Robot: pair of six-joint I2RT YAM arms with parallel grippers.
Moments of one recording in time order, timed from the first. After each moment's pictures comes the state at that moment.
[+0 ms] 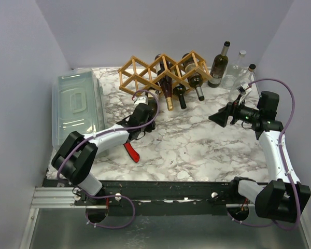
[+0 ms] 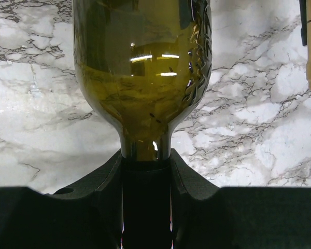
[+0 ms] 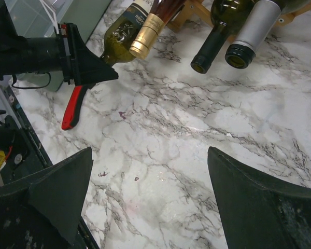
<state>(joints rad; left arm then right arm) -0.65 1.56 0.86 0.02 -0.20 -0.64 -0.18 1.10 0.90 -0.37 -1.02 -0.10</state>
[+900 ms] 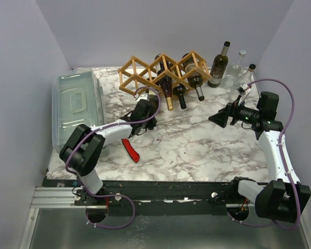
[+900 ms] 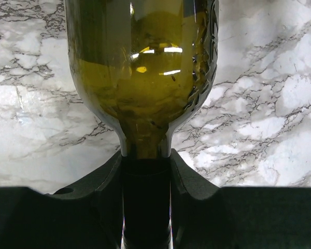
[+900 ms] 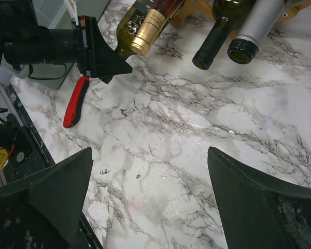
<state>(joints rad) -0.60 1.67 0.93 0.04 -0.14 -0.64 -0.18 1.10 0.90 -0.39 -1.02 -0.11</state>
